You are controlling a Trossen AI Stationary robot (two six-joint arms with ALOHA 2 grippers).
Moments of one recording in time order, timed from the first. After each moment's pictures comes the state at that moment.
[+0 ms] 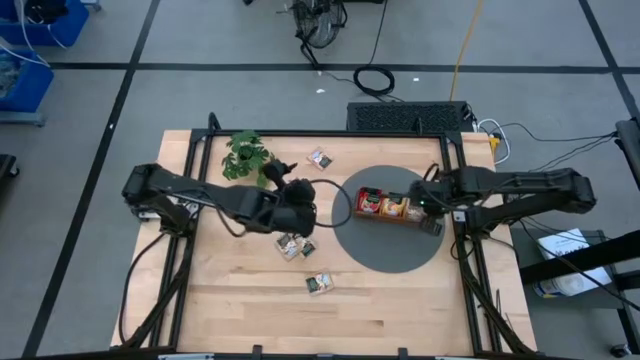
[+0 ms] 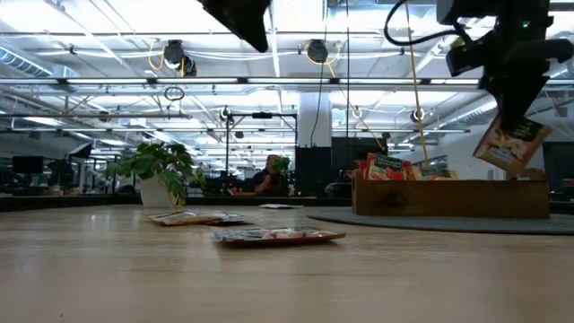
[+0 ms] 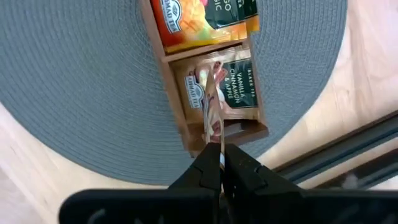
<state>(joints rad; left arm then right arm) -0.20 1.68 1.54 -0.91 -1.01 -0.24 -0.06 1.05 0.89 -1.34 0.16 0.35</state>
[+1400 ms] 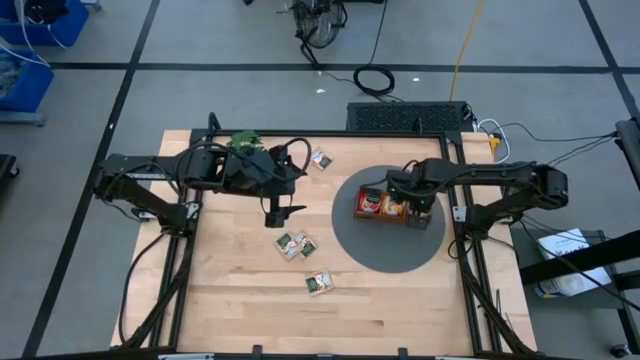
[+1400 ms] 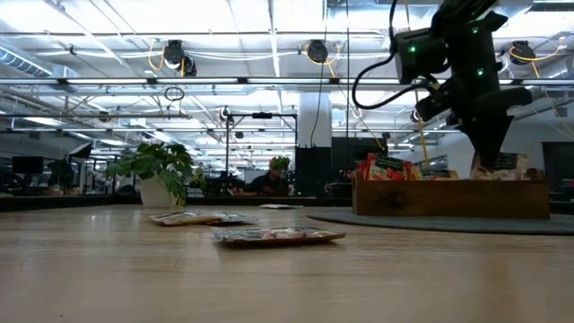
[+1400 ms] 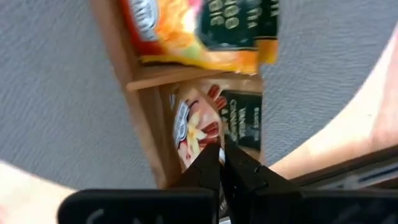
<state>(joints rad) -0.05 1.40 1.54 -0.75 -0.17 0.20 -0.26 1.35 0.89 -1.23 0.10 0.06</state>
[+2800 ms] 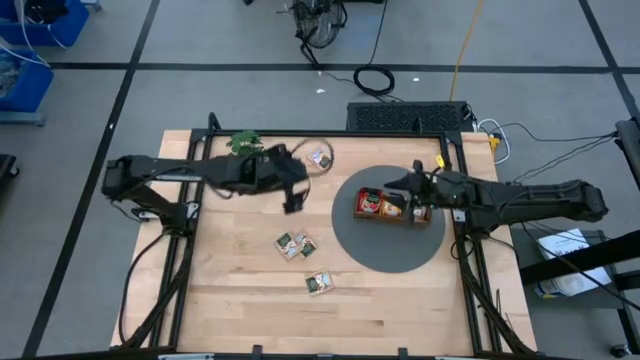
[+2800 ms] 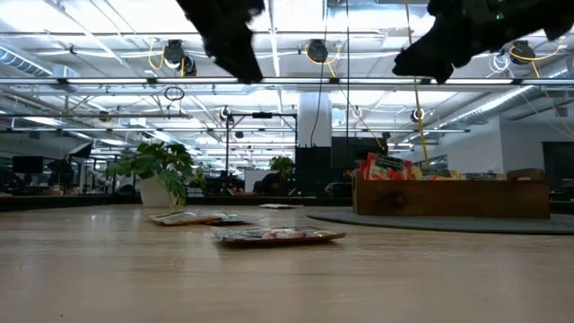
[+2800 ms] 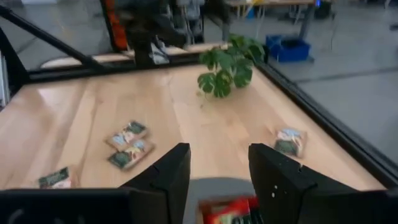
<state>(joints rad) 0.08 1.49 1.29 -0.62 -0.38 0.04 -0.05 0.73 0.50 -0.06 0.18 0.09</state>
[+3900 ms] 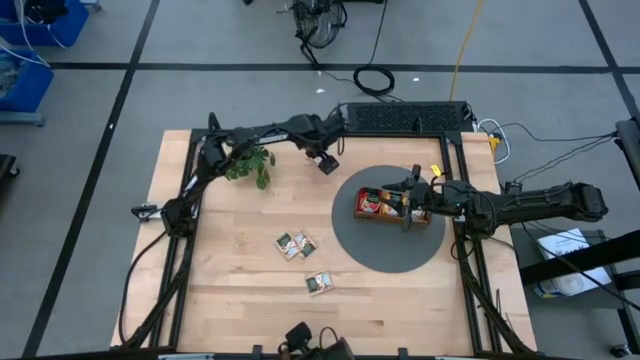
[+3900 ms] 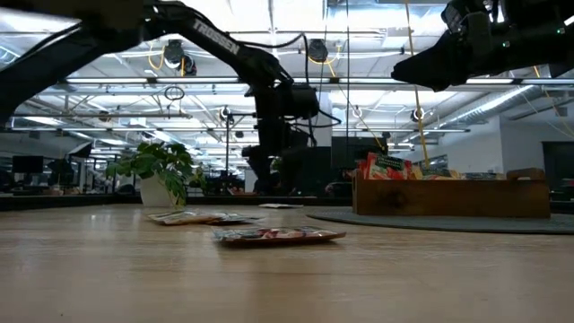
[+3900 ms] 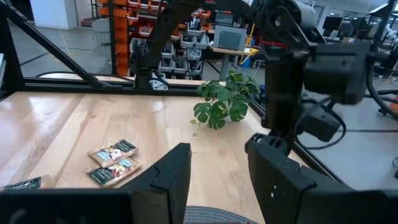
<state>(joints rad) 0.50 2.32 1.96 -0.94 -0.14 -0.14 -0.05 0.73 0.26 0.40 0.18 -0.09</state>
